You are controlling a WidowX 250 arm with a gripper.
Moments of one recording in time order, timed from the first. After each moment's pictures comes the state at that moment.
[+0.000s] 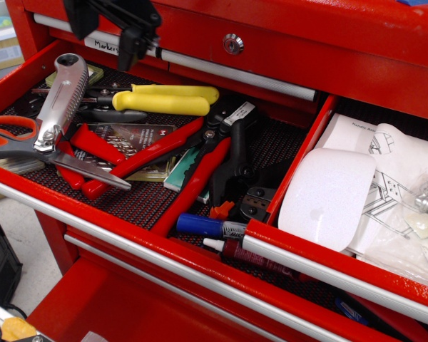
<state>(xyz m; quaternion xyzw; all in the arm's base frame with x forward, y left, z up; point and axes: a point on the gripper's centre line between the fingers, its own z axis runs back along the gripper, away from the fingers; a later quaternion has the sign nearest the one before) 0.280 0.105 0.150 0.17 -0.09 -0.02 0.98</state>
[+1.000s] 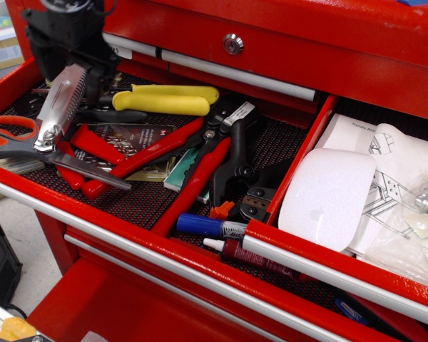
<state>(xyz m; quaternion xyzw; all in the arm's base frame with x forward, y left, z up) 0.280 0.159 0.092 0.14 -0.10 0.04 0.98</state>
